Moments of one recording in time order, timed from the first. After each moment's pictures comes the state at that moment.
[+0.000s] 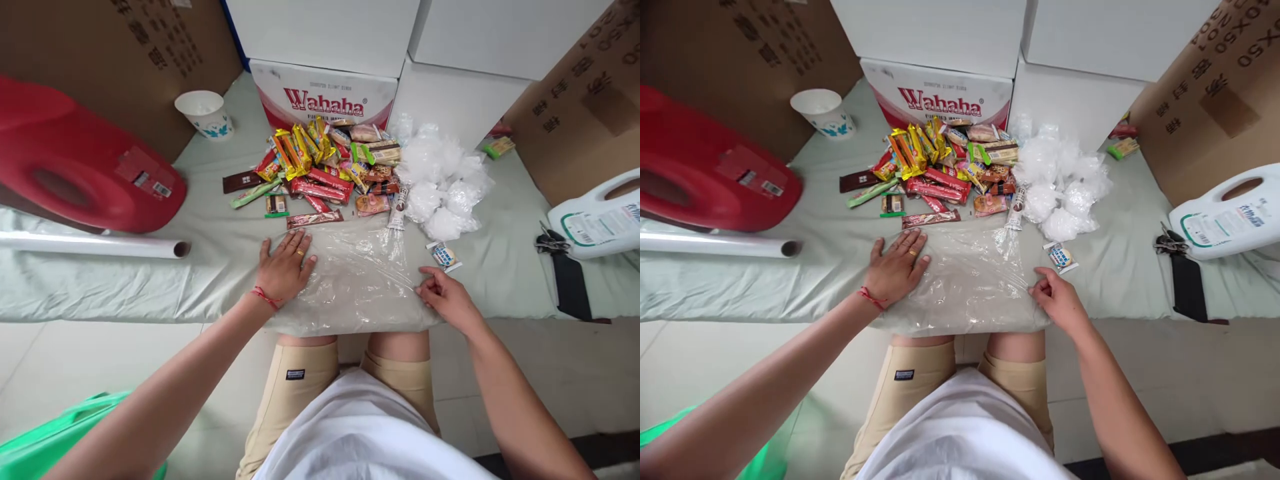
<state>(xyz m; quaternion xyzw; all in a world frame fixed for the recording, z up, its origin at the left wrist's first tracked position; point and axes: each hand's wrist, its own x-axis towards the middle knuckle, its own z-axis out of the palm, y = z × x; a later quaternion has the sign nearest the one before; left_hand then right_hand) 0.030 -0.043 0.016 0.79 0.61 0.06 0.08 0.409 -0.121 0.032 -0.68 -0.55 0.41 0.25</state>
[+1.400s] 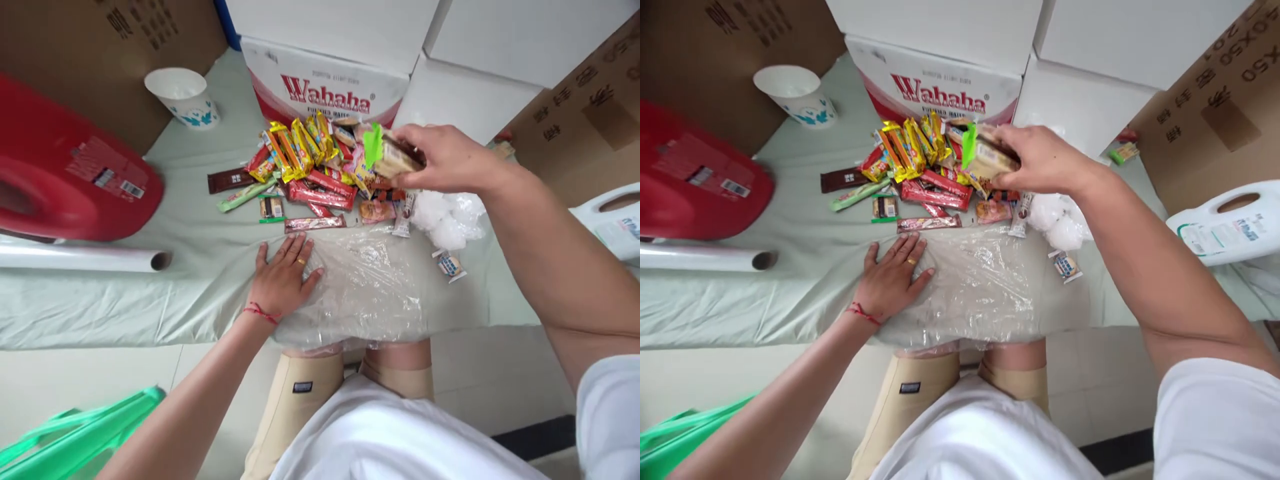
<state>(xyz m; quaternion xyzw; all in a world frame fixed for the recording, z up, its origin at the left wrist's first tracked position) 0.021 -0.037 0.017 0.81 0.58 0.07 0.10 0.332 0.123 0.197 -0.49 -0.87 0.08 0.01</state>
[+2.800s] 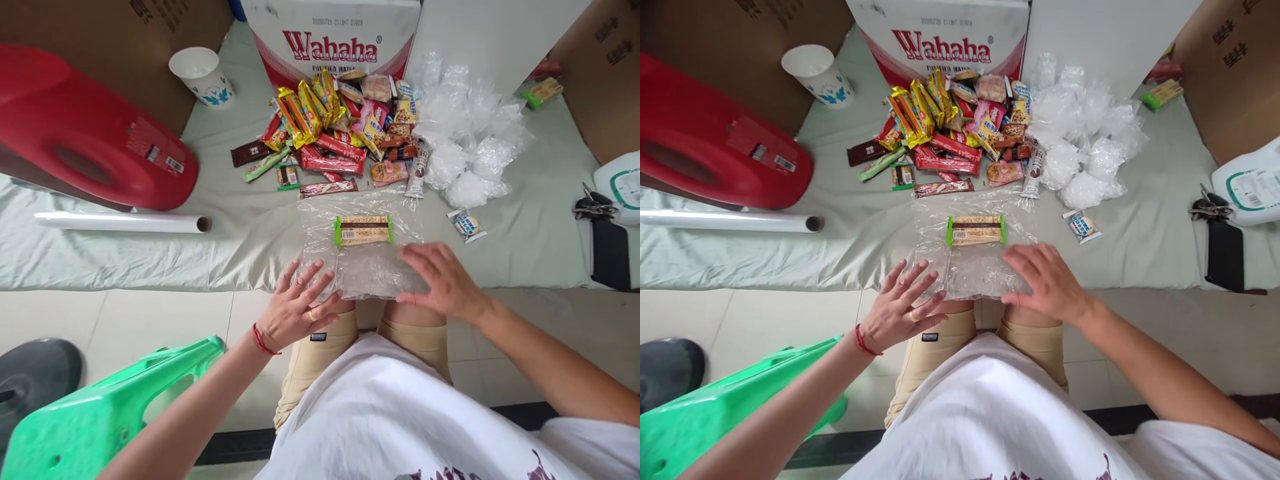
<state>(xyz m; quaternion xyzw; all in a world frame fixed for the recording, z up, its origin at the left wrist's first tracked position) -0.022 -0.154 0.009 0.91 0.33 0.23 0.01 0.351 -0.129 0.065 -0.40 -0.90 0.09 0.16</state>
